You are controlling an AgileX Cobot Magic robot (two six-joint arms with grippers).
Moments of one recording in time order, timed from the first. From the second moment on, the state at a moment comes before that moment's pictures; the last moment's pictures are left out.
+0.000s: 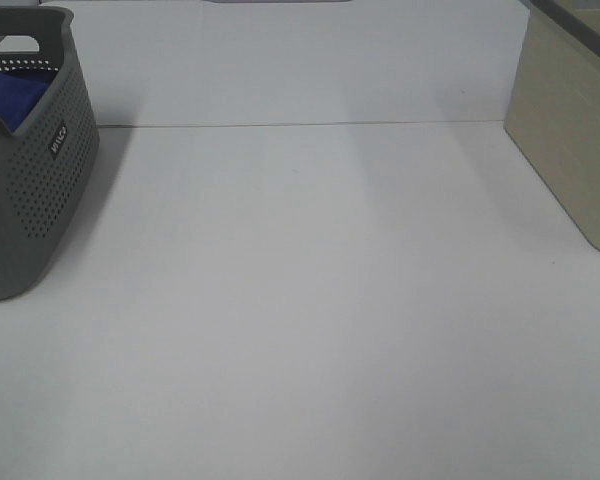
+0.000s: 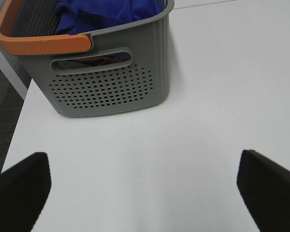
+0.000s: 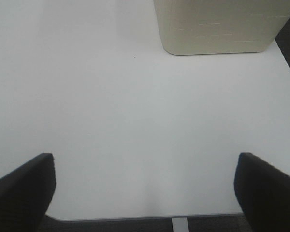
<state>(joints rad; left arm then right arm) 0.05 -0.01 -0.52 -0.03 1.08 0.10 -0.03 0.00 -0.45 -0.02 1.11 0.00</state>
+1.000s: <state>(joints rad) 0.05 -0.01 -0.52 -0.03 1.08 0.10 -0.03 0.00 -0.45 -0.02 1.11 0.00</state>
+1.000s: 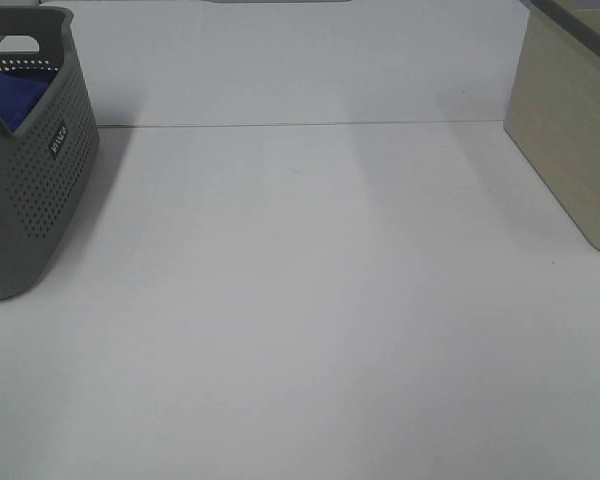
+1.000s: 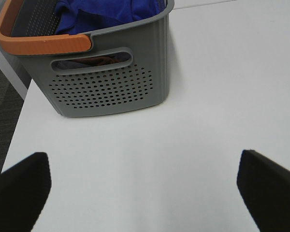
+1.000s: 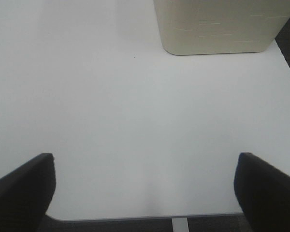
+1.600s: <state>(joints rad) 0.05 -0.01 -0.52 -0.03 1.08 0.10 -0.03 0.00 -0.45 -0.02 1.11 0.00</state>
